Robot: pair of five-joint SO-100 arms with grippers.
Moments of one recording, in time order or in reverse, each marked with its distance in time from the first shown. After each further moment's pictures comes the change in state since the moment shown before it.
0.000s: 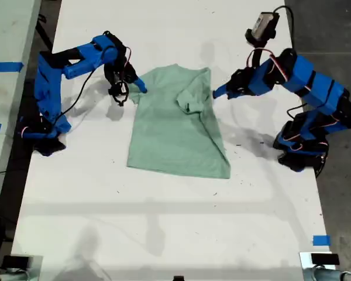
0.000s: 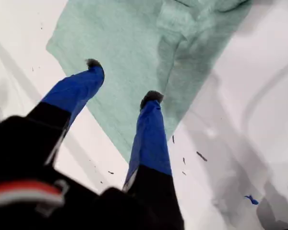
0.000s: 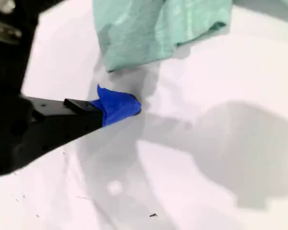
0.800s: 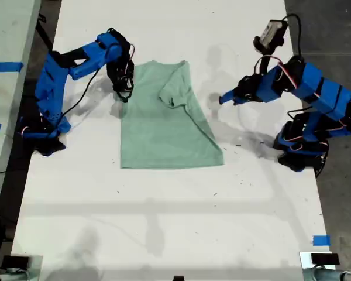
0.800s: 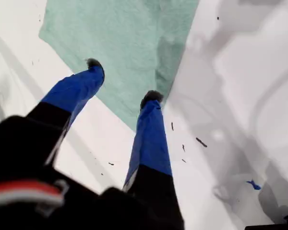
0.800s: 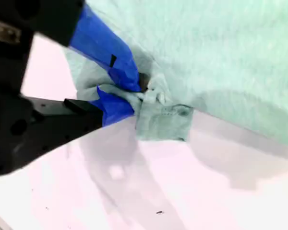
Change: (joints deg) arm 0 -0.4 -3.1 -13.4 10.4 -2.7; arm 1 -1.1 9.6 9.7 0.0 2.8
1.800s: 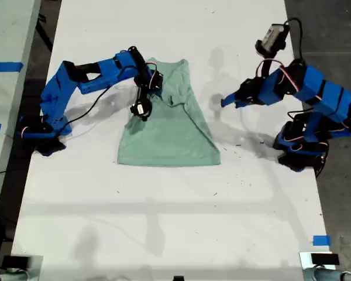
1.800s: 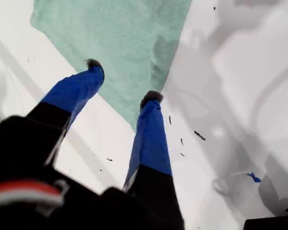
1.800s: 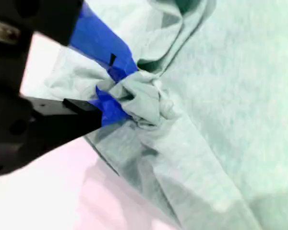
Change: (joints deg) arm 0 16.6 -8.3 -9.8 -23.7 0.8; arm 1 -0.8 2.1 3.5 0.0 1.5
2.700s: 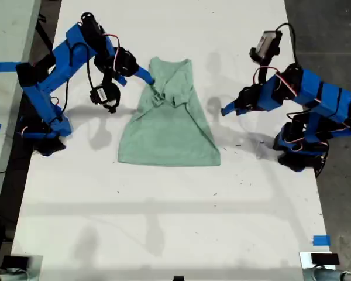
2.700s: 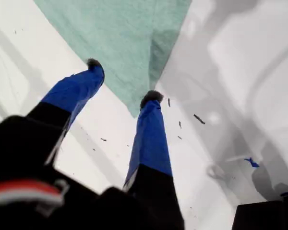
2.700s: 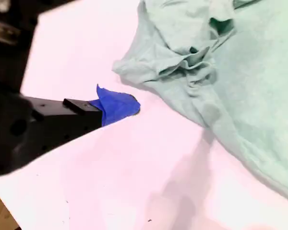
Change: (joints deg) arm 0 10.5 40.5 7.6 36.7 -15.9; arm 1 -5.5 0.1 1.5 2.3 -0.2
